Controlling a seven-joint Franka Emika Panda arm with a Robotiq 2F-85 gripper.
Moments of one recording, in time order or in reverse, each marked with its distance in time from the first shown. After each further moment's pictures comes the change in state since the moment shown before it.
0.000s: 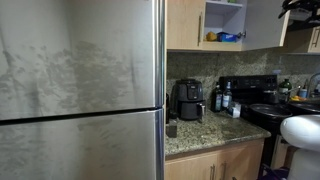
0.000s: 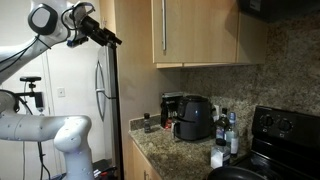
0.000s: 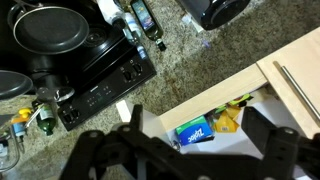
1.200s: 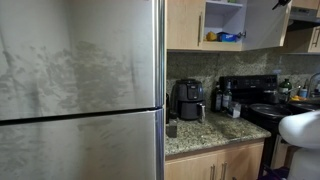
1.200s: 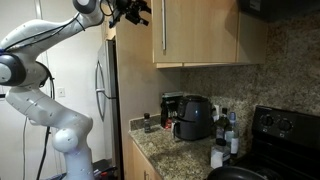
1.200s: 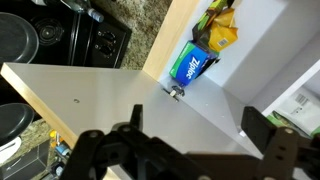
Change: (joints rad) arm -0.092 0.532 0.044 0.418 0.001 0.249 0.539
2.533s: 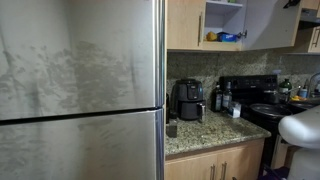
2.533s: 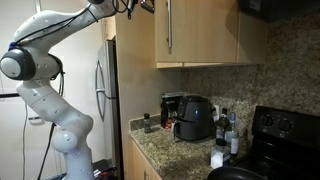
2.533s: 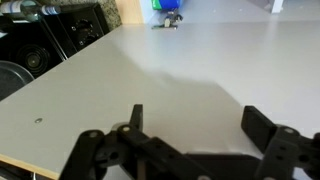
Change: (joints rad) arm -0.020 0.193 -0.184 0.138 -0.005 0.141 0.472
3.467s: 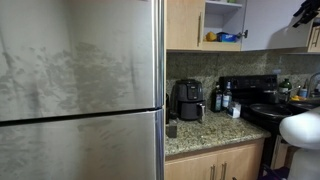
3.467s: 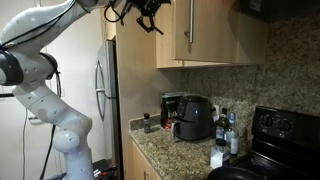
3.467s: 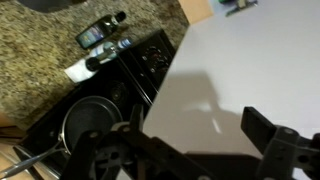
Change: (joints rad) arm 0.063 -0.045 -0.217 -0.112 0.239 -0.247 -0.024
